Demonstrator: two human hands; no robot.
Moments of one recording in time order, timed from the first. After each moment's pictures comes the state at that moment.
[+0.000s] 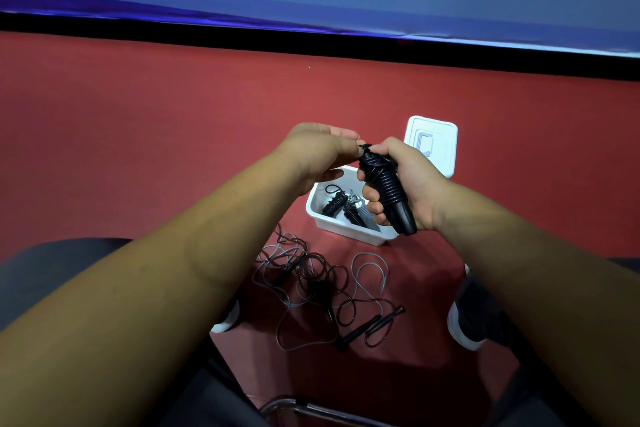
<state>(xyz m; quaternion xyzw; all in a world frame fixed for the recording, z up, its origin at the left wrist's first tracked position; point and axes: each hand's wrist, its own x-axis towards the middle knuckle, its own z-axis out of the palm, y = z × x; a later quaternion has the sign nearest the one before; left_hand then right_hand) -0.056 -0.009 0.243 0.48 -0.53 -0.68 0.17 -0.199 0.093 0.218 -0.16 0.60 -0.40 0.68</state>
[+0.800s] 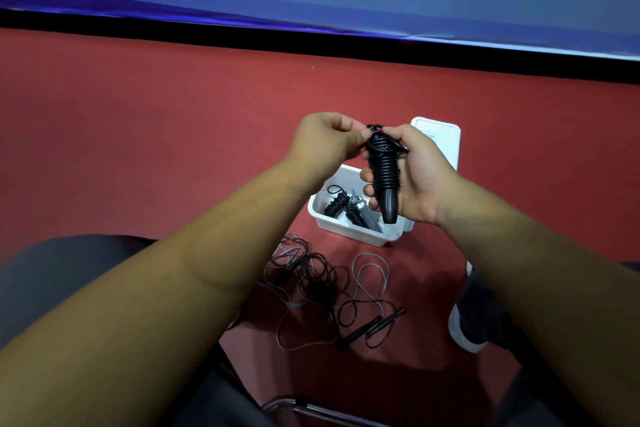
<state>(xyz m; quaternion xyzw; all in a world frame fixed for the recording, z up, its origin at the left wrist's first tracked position) -0.063 -0.009 0.235 0.42 -0.59 -0.64 0.26 -0.201 0.086 0.227 -0.15 0.56 -0.48 0.66</state>
